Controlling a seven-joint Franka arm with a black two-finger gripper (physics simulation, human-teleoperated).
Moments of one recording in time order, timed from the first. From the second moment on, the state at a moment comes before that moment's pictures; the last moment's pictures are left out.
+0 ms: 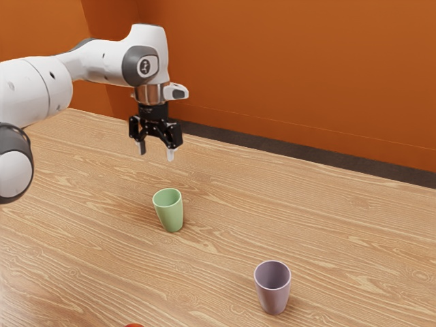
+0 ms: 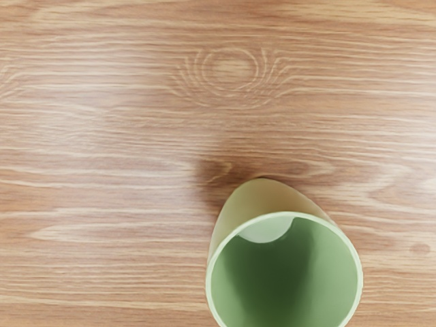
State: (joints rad) arm 0.09 0.54 -0.06 -1.26 0.03 1.57 -0.01
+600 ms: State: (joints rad) arm 0.02 0.41 -0.09 -1.65 -0.01 1.91 0.00
